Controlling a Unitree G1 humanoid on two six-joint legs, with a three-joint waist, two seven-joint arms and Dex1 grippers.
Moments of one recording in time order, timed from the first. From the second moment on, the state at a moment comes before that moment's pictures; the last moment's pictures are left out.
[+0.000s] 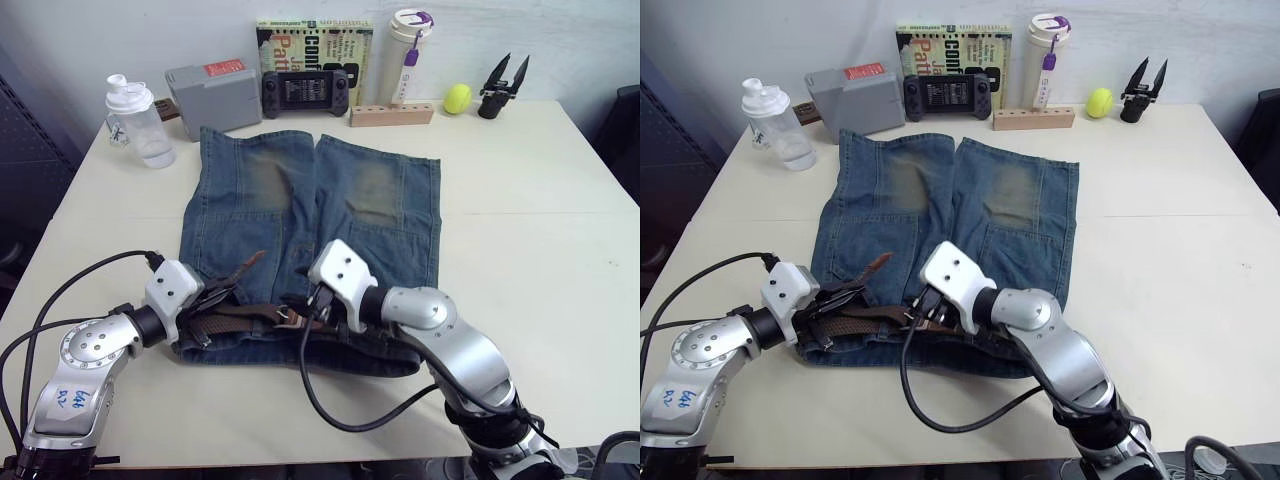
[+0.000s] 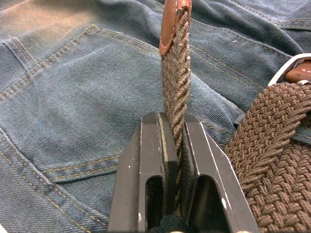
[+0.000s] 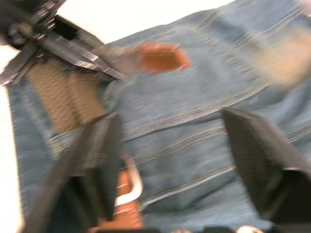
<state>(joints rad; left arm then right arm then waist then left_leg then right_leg) 0.01 0.66 0.19 -0.34 -0.27 0.31 -0.67 -0.44 -0.23 0.42 -0.59 0.08 0.96 0.64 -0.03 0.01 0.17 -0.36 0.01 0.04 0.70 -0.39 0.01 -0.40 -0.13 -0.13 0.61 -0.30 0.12</state>
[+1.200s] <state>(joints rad) 0.03 0.66 0.19 -0.35 -0.22 0.26 -0.65 -0.58 -0.32 0.58 -0.42 0.18 1.00 0.67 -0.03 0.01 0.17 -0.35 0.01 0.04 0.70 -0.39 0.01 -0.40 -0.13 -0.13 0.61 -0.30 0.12</state>
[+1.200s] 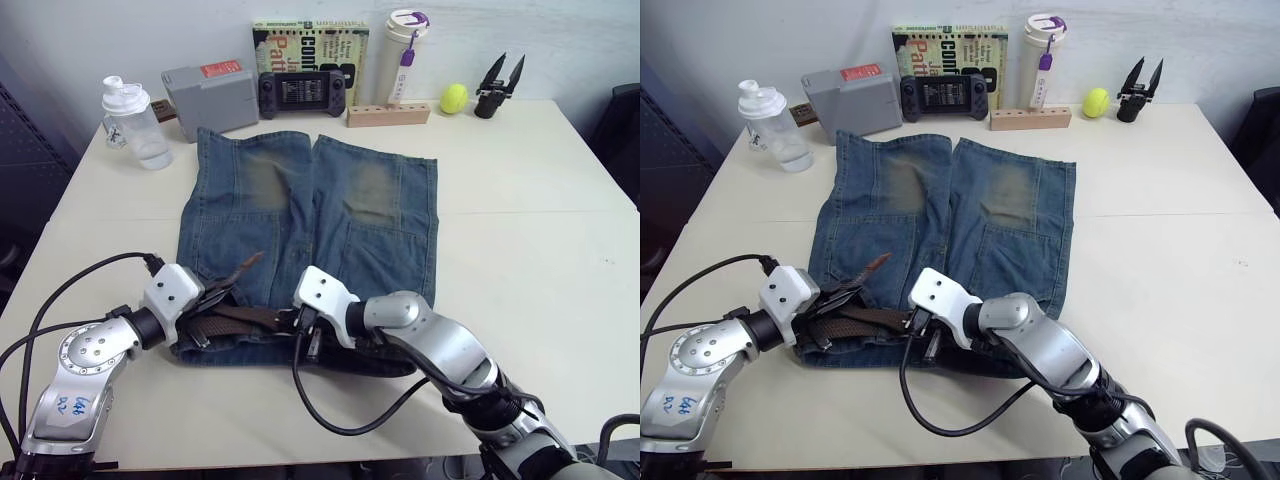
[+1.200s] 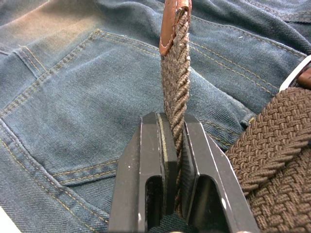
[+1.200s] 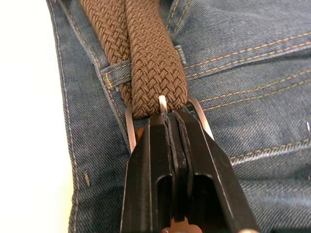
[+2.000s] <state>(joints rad) -0.42 0.72 0.01 -0.42 -0.27 0.41 -0.79 -0.89 -0.34 0.84 -0.24 0.06 1.00 0.88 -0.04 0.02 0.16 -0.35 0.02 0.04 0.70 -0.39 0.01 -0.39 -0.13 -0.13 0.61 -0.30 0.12</state>
